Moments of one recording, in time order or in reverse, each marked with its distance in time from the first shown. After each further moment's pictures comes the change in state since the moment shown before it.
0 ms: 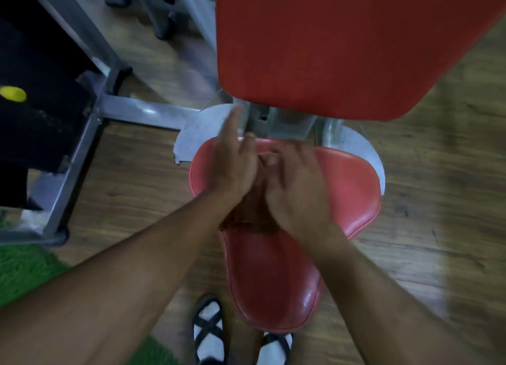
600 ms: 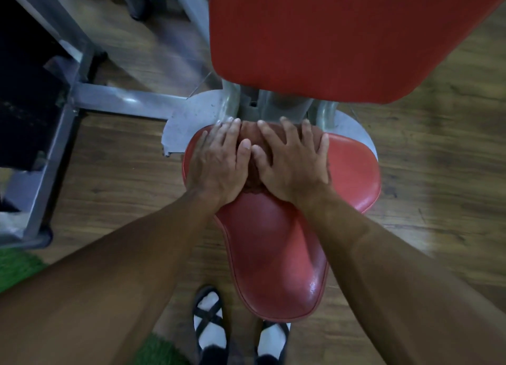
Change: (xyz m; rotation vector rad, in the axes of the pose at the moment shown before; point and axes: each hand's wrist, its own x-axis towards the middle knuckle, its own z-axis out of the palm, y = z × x) left_hand 0.003 -0.060 0.002 0.492 -0.226 0.240; right_hand 0.025 0.026 0.029 -0.577 -0.376 0.146
